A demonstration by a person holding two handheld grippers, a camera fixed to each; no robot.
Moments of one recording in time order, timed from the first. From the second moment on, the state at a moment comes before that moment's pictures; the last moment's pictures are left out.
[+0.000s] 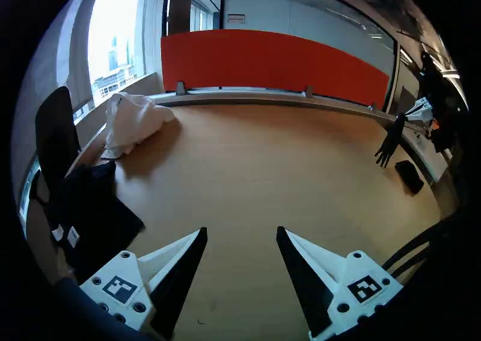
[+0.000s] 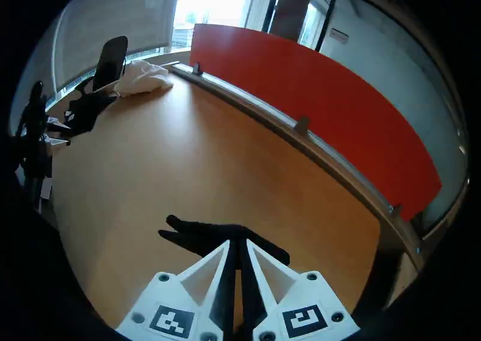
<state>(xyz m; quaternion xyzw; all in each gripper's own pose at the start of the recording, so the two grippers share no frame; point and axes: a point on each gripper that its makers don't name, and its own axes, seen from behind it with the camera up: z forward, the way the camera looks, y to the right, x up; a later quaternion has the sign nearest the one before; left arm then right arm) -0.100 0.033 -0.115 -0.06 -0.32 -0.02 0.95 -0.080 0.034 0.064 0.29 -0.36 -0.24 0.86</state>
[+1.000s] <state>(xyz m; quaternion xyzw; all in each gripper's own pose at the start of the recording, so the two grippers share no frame) -0.097 0.053 -0.113 -0.06 -0.33 0.00 0.94 -0.082 0.172 0.086 0.21 -0.40 -0.26 0.85</state>
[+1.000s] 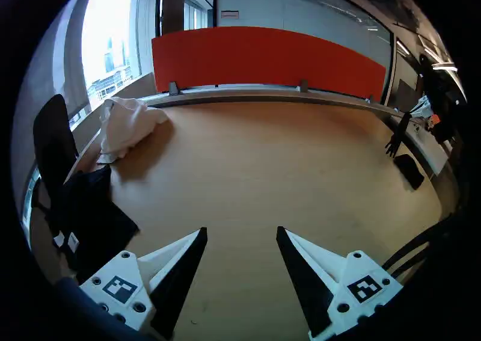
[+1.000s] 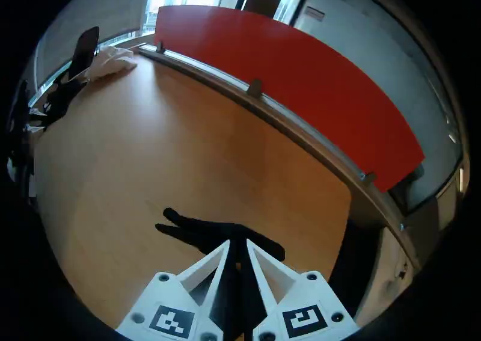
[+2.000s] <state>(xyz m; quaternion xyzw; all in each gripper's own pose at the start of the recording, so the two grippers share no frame) -0.091 0.071 -0.113 -0.08 -0.33 0.01 0.94 -0.109 0.245 0.016 0.17 -0.45 -0.25 0.84</state>
